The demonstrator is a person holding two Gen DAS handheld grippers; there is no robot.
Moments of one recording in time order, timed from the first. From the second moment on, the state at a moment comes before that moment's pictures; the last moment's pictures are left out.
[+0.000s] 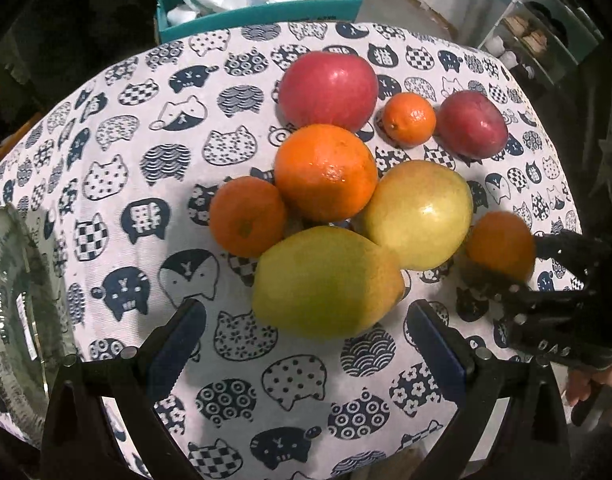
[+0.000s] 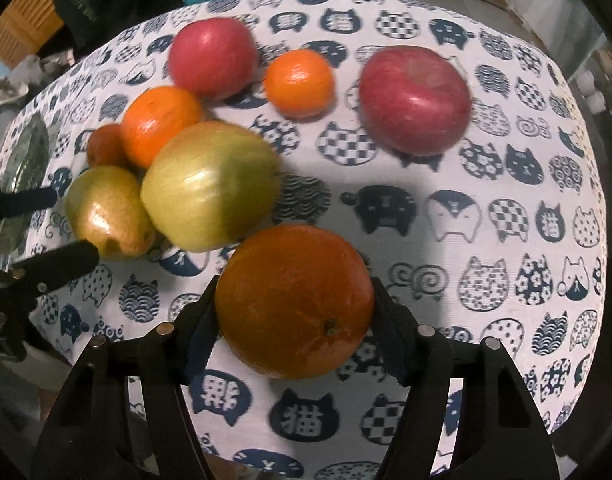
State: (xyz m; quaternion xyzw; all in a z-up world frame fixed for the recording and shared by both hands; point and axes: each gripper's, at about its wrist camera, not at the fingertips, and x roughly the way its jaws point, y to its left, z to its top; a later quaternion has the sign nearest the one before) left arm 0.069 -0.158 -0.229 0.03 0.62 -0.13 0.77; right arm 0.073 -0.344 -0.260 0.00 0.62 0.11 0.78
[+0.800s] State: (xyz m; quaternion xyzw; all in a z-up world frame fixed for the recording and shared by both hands) left arm 0.081 -0.177 -0.260 0.04 0.62 -0.15 0.77; right arm 0.072 -0.366 -0.231 0.01 0.59 0.08 0.80
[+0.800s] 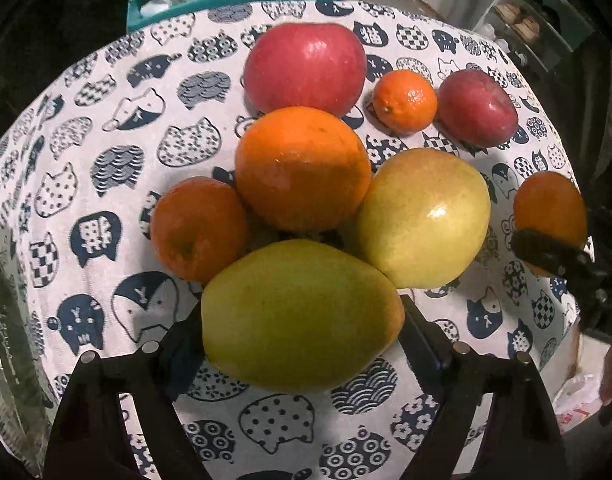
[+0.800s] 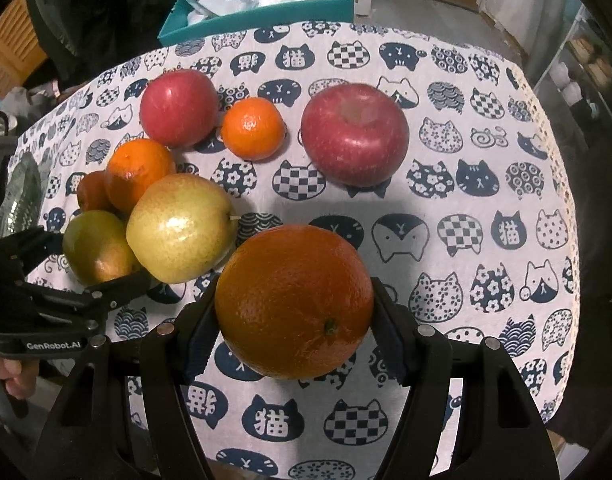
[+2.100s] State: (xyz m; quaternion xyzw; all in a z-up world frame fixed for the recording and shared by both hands) left arm 0.030 -0.101 -0.069 0.02 0.44 -0.12 0.89; right arm 0.033 -0.322 -0.029 0.03 0.36 0.12 0.92
